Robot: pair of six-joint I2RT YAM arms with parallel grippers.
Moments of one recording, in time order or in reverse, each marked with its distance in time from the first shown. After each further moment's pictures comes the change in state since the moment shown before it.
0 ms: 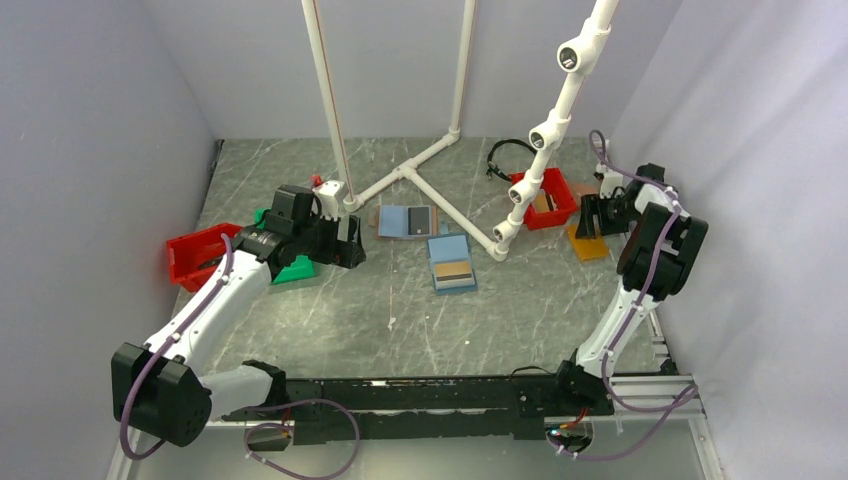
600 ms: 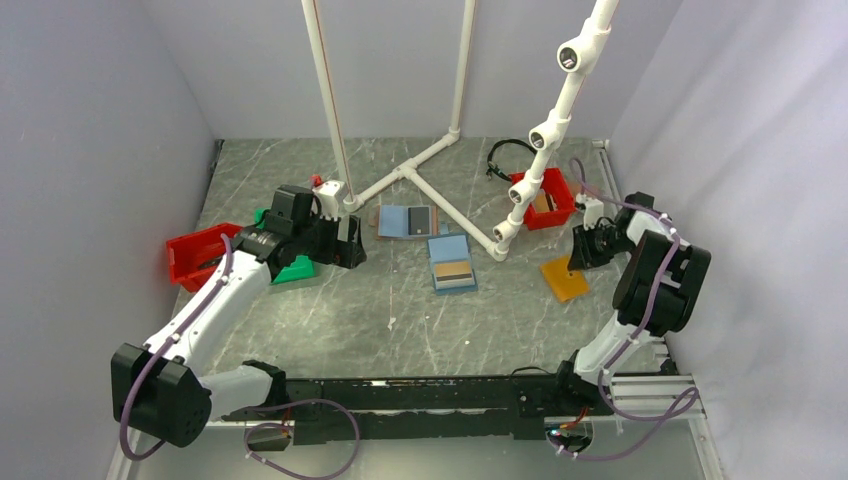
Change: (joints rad) left arm 0.000 -0.001 0.000 0.000 0.008 0.000; right arm 0.019 -0.322 -0.416 -0.033 -0.062 -0.167
